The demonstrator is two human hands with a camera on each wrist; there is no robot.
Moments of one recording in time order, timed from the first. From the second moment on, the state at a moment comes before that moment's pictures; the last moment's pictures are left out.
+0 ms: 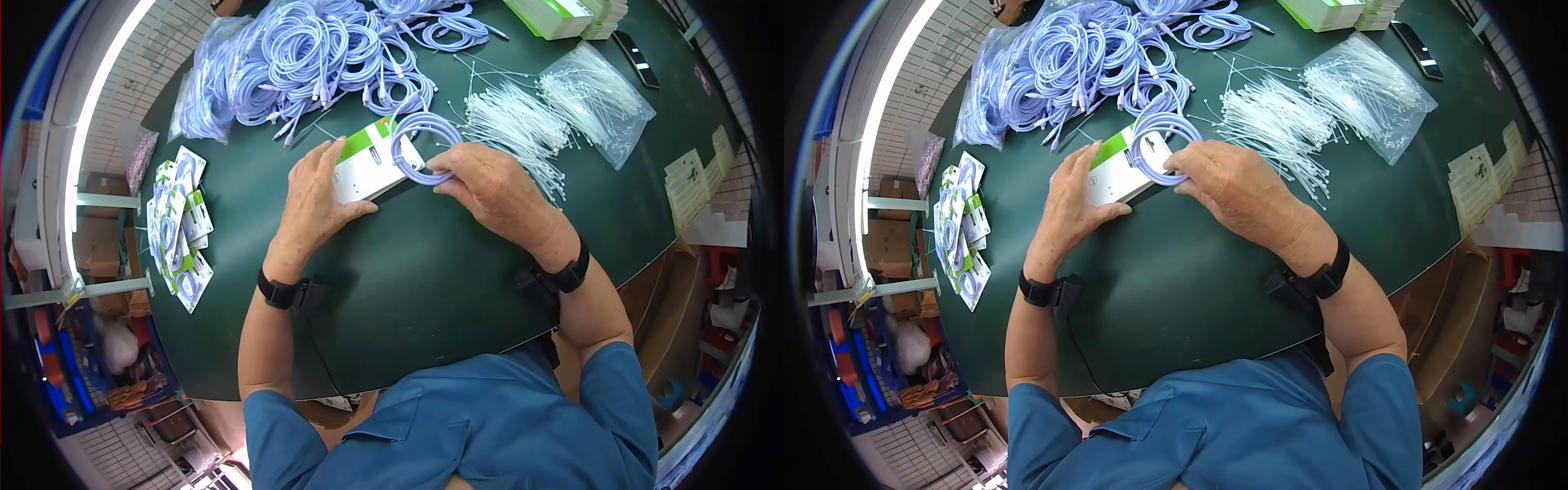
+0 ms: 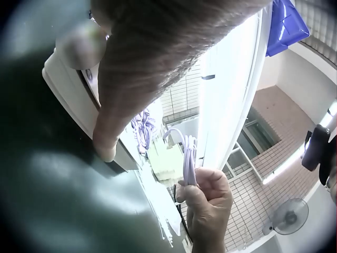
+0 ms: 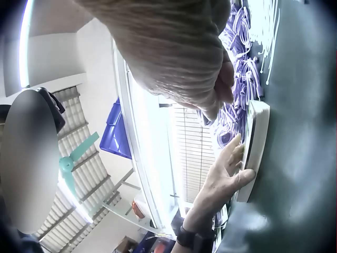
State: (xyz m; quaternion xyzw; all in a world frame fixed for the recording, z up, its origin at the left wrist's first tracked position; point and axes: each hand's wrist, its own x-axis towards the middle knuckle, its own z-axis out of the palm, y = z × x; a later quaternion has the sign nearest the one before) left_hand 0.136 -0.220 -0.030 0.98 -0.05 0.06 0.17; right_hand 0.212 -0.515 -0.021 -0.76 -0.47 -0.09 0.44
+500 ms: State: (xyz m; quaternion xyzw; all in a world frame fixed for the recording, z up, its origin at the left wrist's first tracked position) left_hand 0.102 -0.236 0.024 0.94 -0.17 0.29 0.04; right_hand 0.212 -0.517 -0.011 -0.70 -0.42 -0.10 0.56
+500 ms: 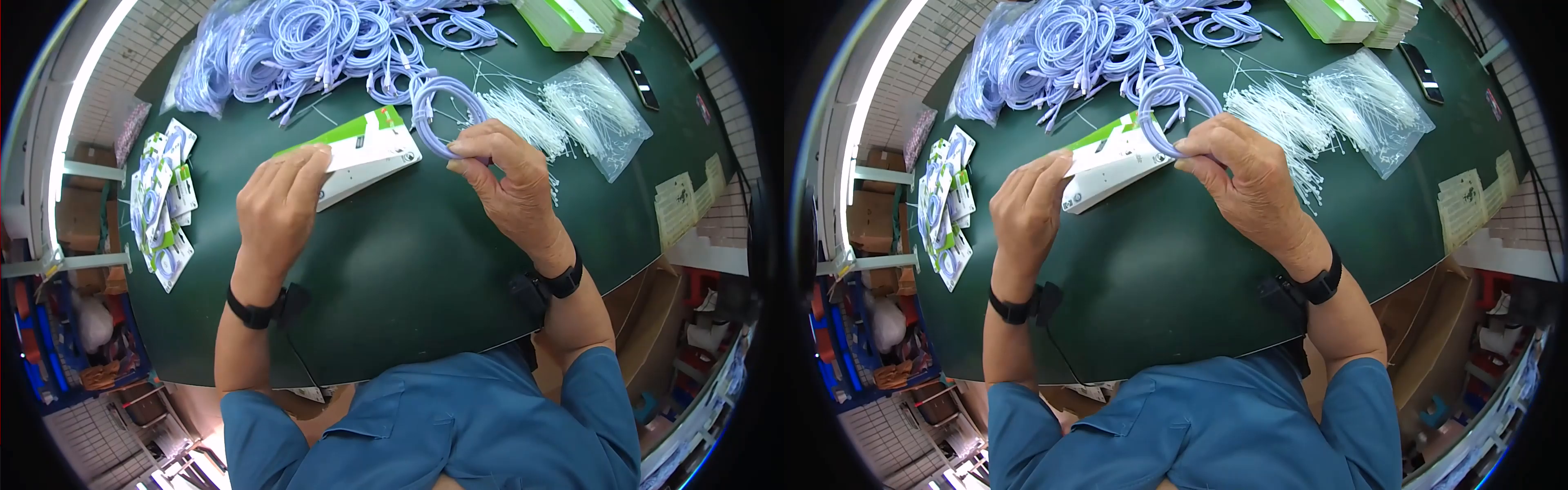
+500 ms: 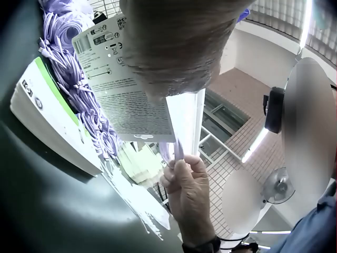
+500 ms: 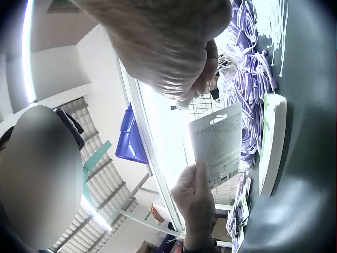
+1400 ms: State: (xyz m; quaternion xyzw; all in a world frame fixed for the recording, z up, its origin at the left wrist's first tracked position) left_hand -0.006 -0.334 -0.011 0.62 0.16 -0.04 0.76; right_hand 0.174 -0.488 -0.024 -0.68 -0.50 -0.13 0.52
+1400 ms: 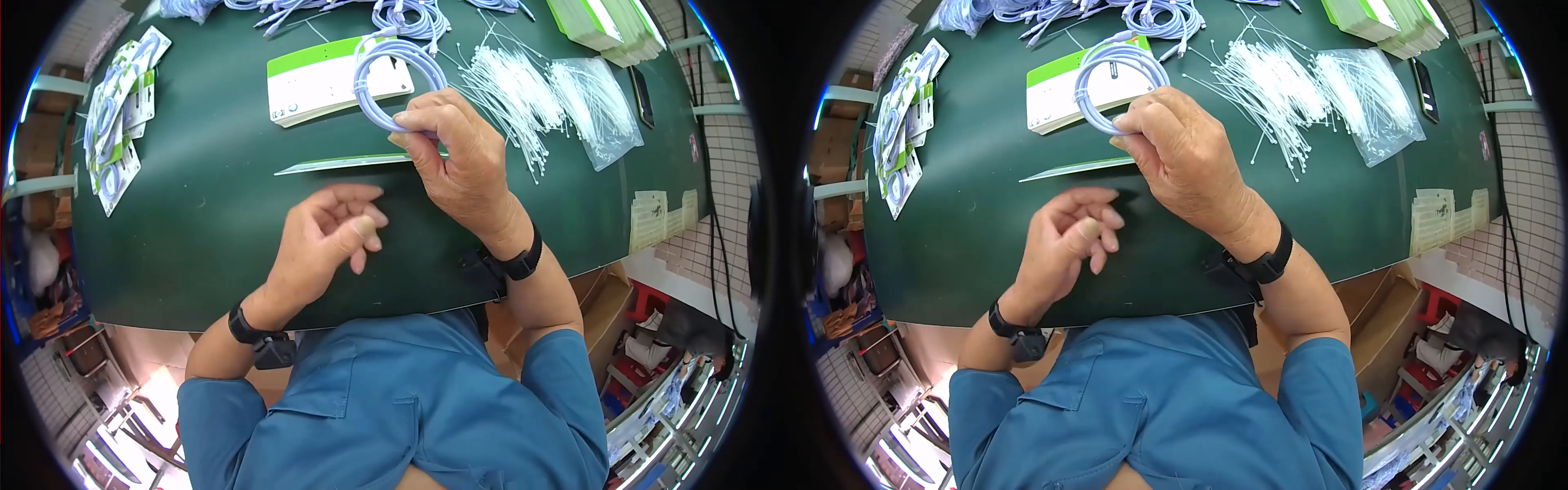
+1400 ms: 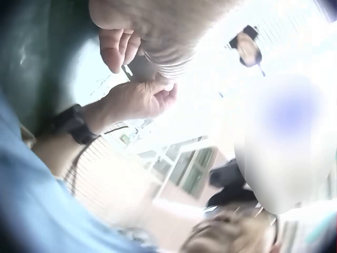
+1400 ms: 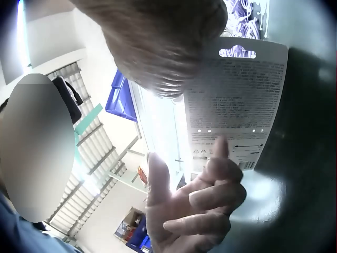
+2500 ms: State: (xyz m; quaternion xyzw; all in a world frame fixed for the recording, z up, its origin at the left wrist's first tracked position) left_hand 0.041 -0.329 -0.038 0.55 0.08 0.07 0.83; right_hand 0.173 -0.492 -0.022 -0.66 -0.52 0.02 0.54
